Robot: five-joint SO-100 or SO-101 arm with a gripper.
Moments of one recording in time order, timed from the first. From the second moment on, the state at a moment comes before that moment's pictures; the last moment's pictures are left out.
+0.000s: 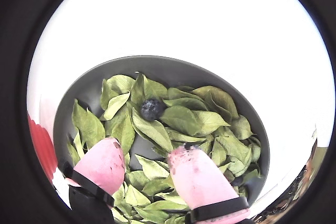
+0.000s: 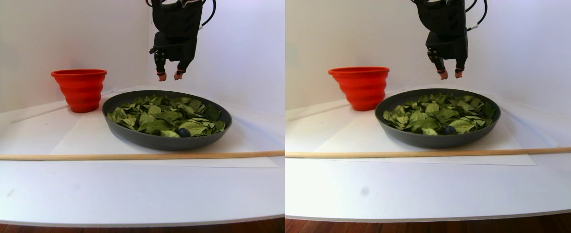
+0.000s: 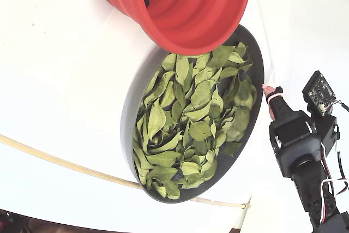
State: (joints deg) arm 19.5 85.3 107.8 -12.1 -90.7
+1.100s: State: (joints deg) arm 20.4 71.6 96.9 -13.8 -86.7
